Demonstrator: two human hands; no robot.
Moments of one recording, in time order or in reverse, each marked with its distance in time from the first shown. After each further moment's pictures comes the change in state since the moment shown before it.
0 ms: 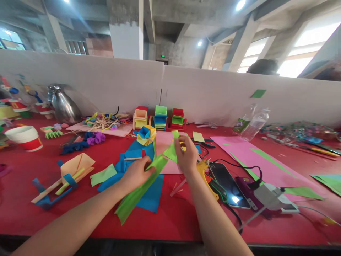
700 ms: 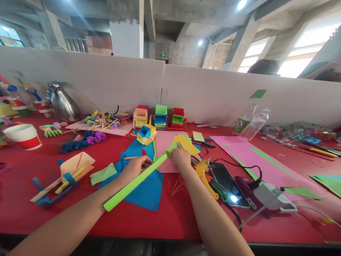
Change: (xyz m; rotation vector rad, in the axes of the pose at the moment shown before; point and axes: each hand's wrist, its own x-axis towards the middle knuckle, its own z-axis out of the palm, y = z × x) left_hand 0.002 -0.017 -0.004 -0.613 -0.134 -0.216; right_hand -0.007 0.034 0.029 -0.632 -0.820 0.297
